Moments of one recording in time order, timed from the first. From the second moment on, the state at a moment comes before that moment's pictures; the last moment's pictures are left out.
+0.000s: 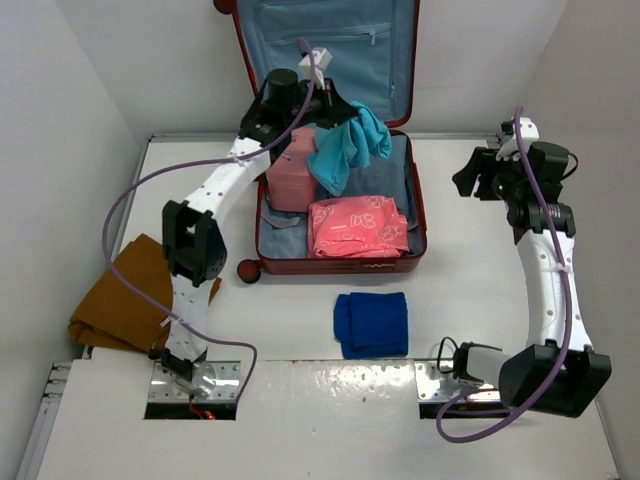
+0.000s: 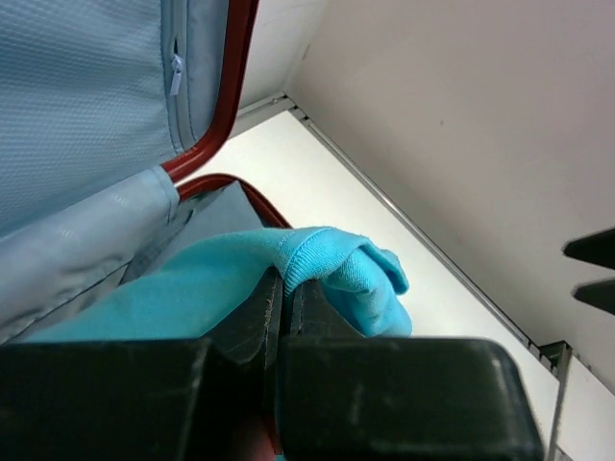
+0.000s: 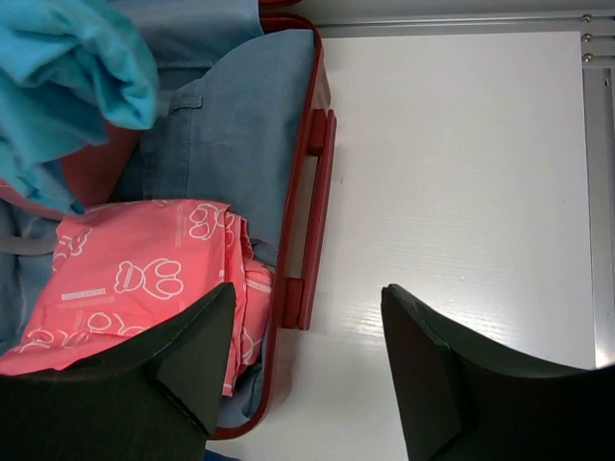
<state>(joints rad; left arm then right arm) -0.42 2.12 2.12 -0.07 0.48 -0.41 -0.21 1.19 1.15 -0.41 -0.37 0.02</state>
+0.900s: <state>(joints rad) -0.54 2.21 1.80 -0.24 0.54 0.03 -0.06 1.43 1.23 -0.27 -0.39 0.13</state>
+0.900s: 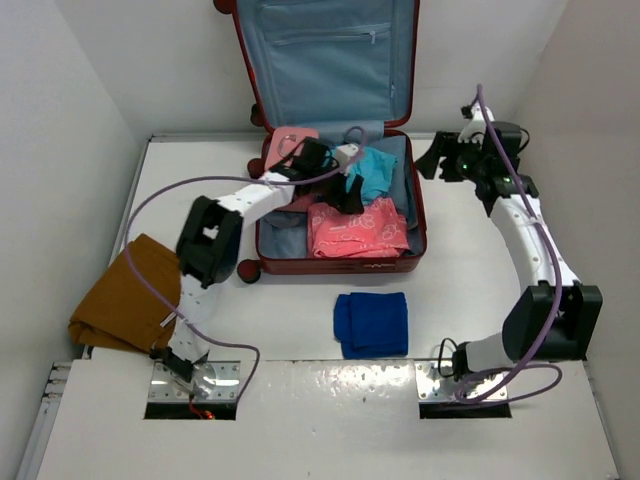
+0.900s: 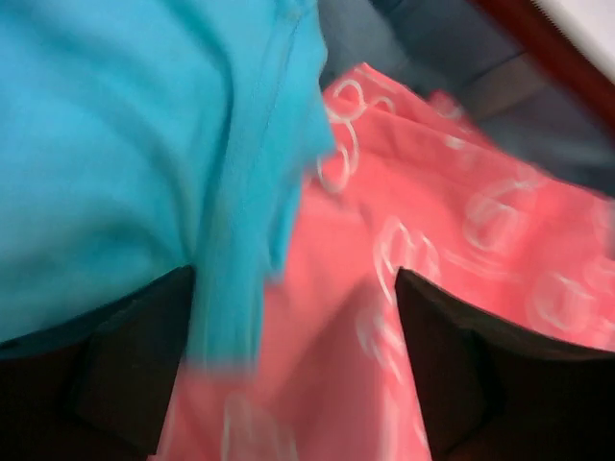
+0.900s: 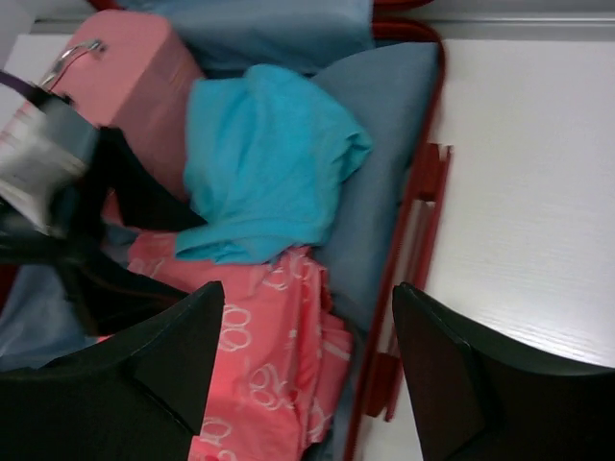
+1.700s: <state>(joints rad) -0.14 1.44 1.47 -0.13 0.26 -0.20 0.18 1.10 0.58 -0.66 -0.51 -0.19</state>
